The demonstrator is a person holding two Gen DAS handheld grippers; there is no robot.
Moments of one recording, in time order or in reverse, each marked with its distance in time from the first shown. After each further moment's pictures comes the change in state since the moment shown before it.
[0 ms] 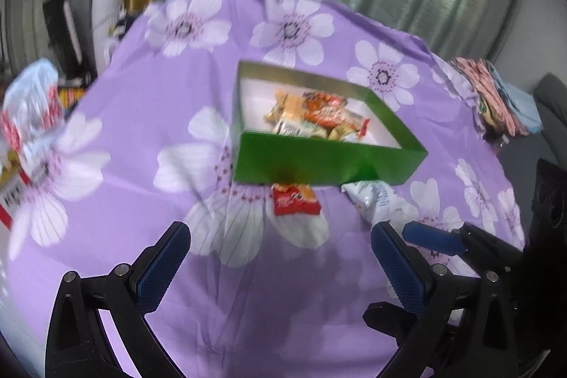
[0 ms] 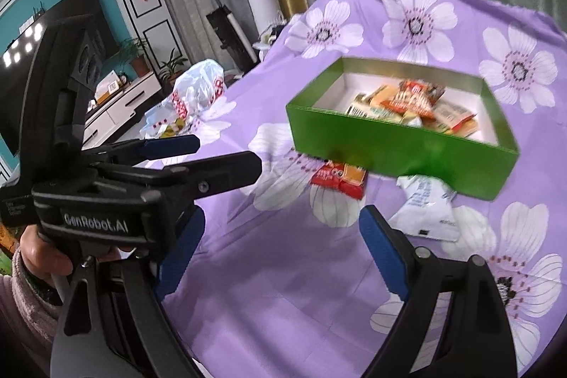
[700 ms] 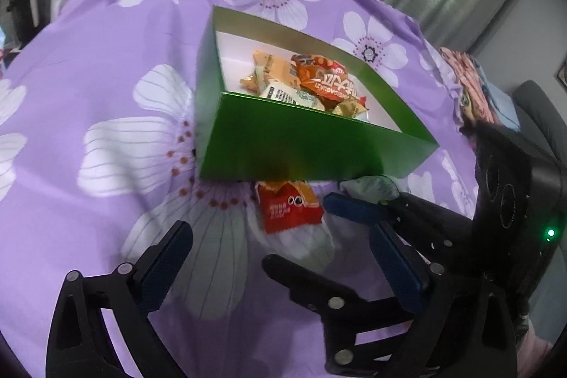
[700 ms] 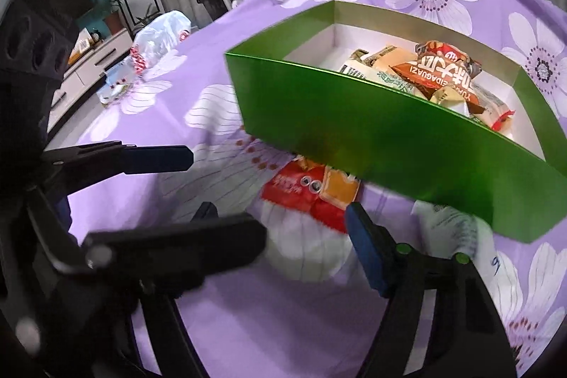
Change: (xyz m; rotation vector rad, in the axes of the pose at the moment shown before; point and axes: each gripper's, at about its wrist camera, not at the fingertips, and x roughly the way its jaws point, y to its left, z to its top) left arm 0.081 0.019 0.012 -0.007 0.111 -0.201; right arm 0.108 -0.032 0.021 -0.070 0.159 -0.120
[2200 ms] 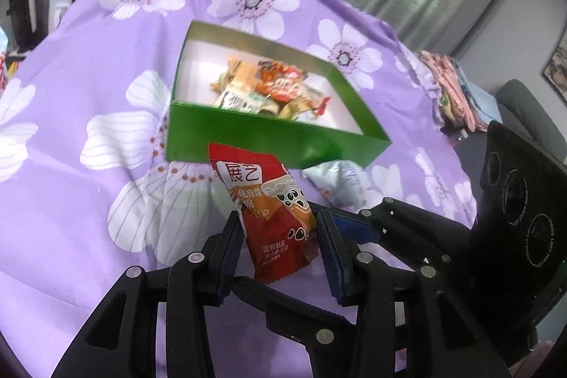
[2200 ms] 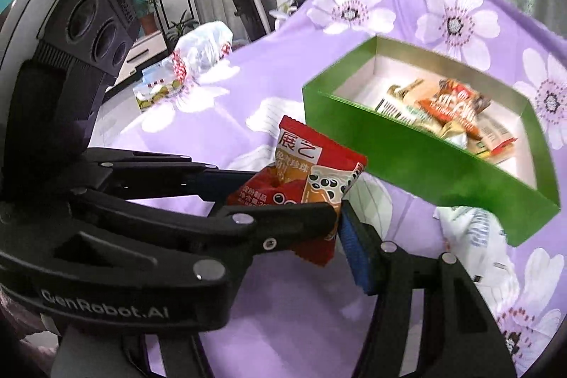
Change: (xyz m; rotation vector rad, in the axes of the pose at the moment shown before) left arm -0.039 -0.041 -0.019 0.020 -0.049 -0.026; right arm -0.057 0.035 -0.016 -0.092 -0.094 0.089
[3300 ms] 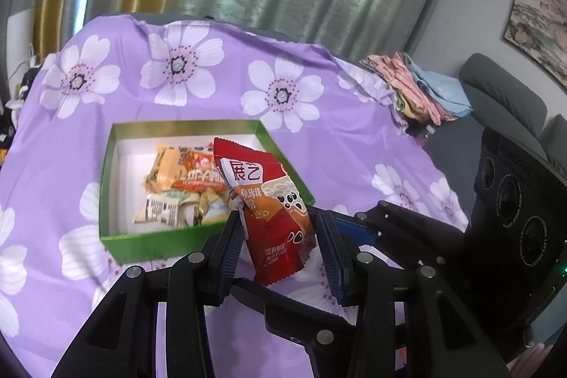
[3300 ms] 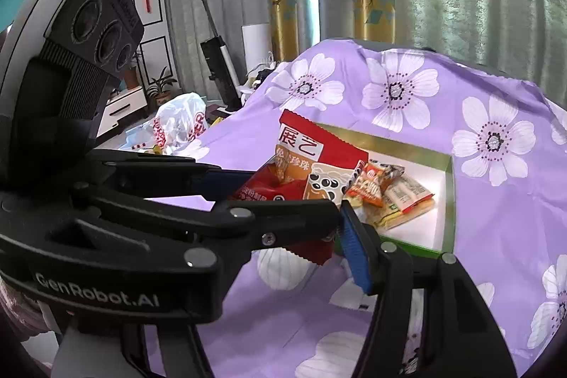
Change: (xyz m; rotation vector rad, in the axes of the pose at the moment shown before) left arm -0.012 -0.090 0.064 0.217 -0.086 -0.055; right arm -0.082 -0.036 0.028 0.032 -0.233 -0.111
